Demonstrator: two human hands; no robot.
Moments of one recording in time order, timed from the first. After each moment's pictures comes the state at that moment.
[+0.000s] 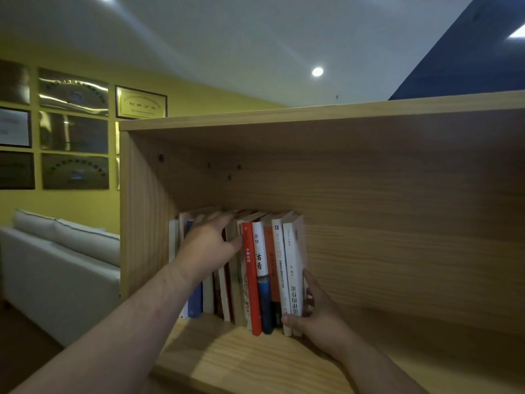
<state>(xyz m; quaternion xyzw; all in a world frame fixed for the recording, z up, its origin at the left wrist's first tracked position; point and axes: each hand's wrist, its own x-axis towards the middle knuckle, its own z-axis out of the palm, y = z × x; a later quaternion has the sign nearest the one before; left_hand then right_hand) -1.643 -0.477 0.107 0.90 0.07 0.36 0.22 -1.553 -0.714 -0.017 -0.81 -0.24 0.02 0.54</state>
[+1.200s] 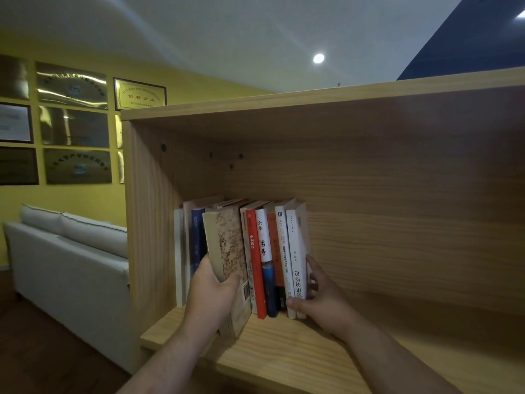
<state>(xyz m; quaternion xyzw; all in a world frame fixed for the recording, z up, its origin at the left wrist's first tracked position) -1.683 -0.515 0.020 0.74 0.13 0.37 0.54 -1.558 -0.718 -0.015 -0.80 -0.26 0.04 0.54</state>
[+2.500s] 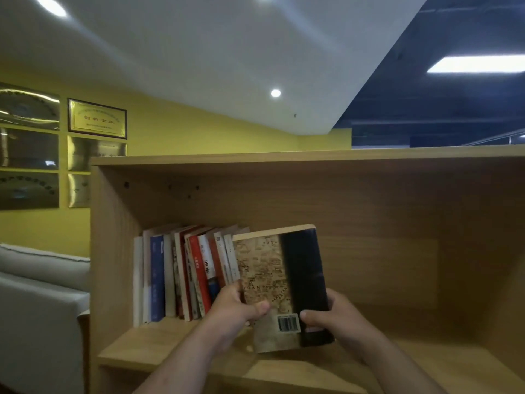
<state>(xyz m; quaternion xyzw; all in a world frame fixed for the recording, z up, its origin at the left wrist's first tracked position) -1.706 -0.626 0.051 0.72 -0.05 0.06 0.69 -1.661 -0.868 0.048 -0.74 -0.20 0.12 0.63</state>
